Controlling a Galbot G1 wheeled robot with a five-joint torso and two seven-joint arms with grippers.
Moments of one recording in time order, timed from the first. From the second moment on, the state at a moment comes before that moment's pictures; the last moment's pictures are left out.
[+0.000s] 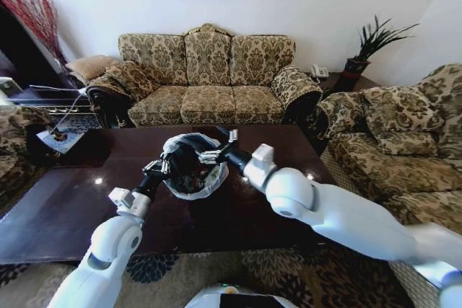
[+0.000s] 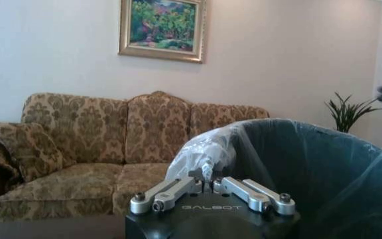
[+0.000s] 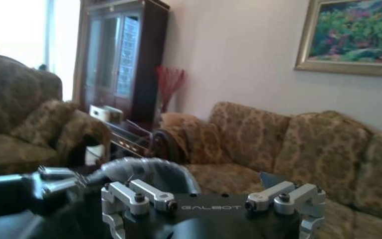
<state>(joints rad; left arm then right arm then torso) 1.46 -1.12 -0.67 -2.25 -0.51 0.16 -0.02 -0.34 0.75 -0.50 2.29 0.87 -0.36 0.46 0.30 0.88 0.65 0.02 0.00</state>
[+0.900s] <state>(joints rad) 1.54 -1.19 -0.71 -2.33 -0.47 0.13 -0.02 -0.46 0.69 -0.49 2.33 0.76 -0.42 0.57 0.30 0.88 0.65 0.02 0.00</state>
